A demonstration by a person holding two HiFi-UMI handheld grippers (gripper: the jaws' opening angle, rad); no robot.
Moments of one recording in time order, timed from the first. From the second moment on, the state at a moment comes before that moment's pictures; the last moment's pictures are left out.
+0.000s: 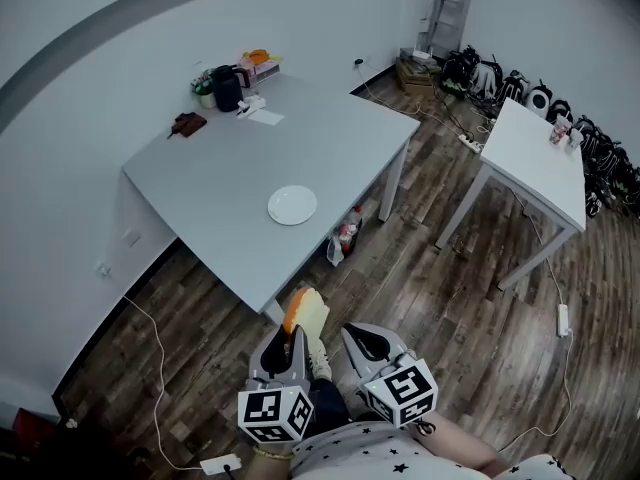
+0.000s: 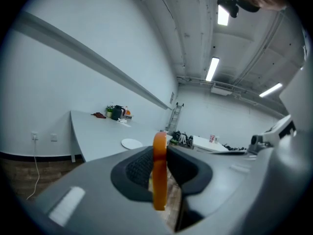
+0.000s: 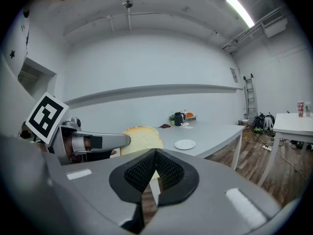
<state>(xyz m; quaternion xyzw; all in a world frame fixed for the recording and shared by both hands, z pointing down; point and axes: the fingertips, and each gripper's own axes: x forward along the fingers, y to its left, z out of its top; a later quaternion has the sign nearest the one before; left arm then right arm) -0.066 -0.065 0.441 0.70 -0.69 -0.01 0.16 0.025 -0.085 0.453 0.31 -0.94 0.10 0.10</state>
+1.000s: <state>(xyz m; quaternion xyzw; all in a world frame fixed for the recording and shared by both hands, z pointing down) -0.200 -0.362 0.471 0.73 -0.65 0.01 0.20 -0.101 -0.360 0.472 0.34 -0.93 0.09 0.14</state>
